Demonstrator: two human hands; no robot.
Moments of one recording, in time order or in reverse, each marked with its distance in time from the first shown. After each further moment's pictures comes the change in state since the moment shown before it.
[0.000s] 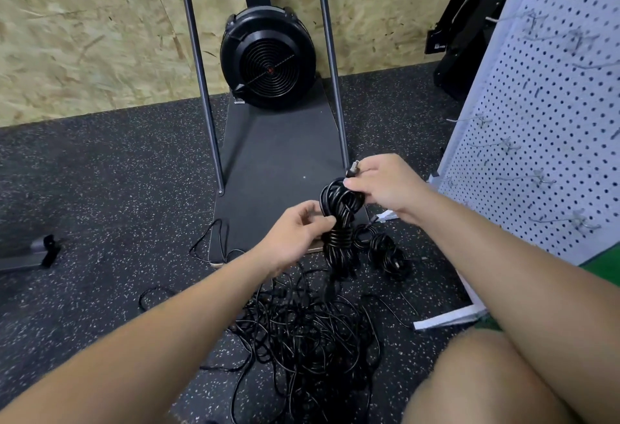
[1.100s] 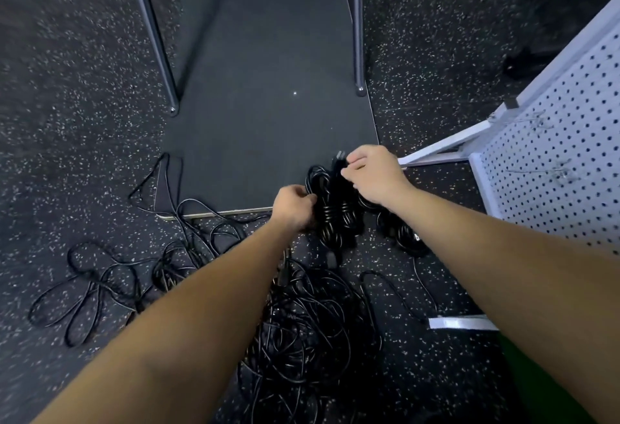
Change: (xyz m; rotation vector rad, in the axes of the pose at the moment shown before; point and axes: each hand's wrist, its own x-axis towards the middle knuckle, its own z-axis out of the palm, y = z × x) left_hand 0.237 -0.270 -0.021 0.311 0.354 -0.398; right_hand 0.195 0.263 0.077 -0.275 0.031 0.244
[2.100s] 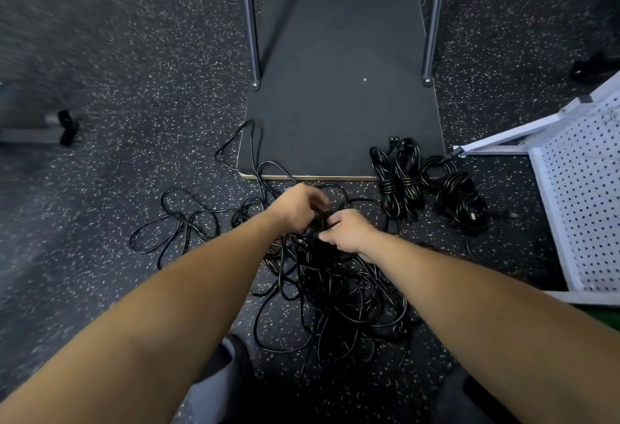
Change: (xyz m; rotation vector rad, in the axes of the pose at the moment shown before) left_hand -0.098 -0.074 -0.155 0.386 -0.218 0.260; right_hand -0.140 -0.005 0.201 -0.051 -0.511 0.155
